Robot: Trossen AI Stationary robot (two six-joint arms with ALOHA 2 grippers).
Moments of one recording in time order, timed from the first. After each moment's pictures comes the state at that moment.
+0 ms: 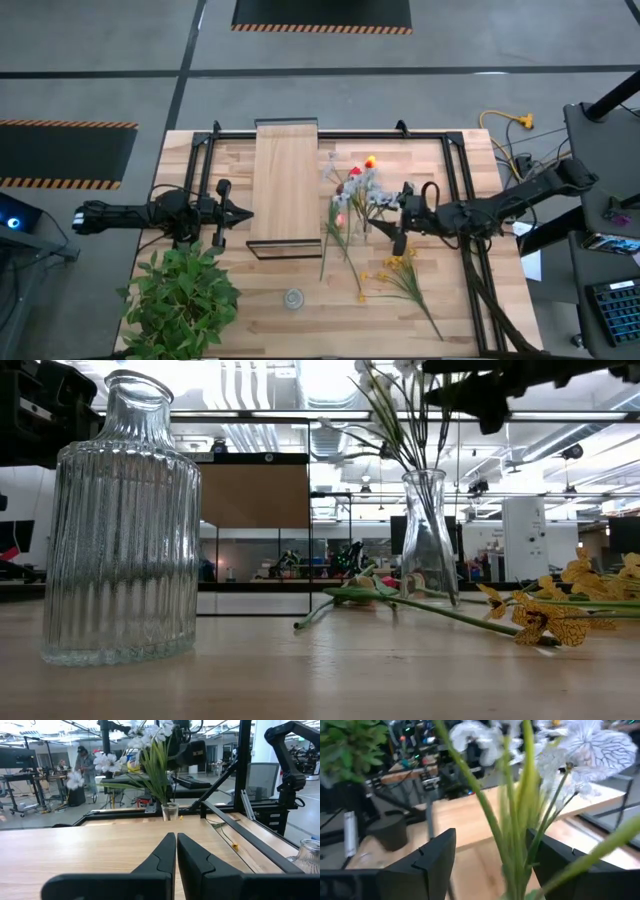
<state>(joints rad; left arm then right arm) 0.00 0.10 0.01 0.12 0.02 0.05 0.33 1.01 0.51 0.37 0.55 0.26</state>
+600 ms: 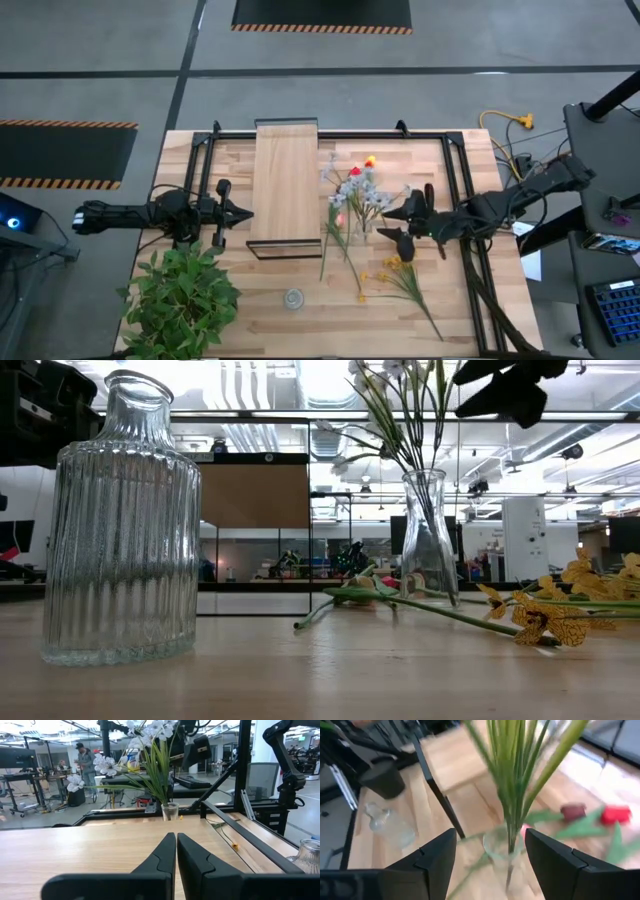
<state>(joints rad) 0.00 0.10 0.01 0.12 0.02 0.05 0.41 1.02 0.79 -0.39 0.54 0.68</state>
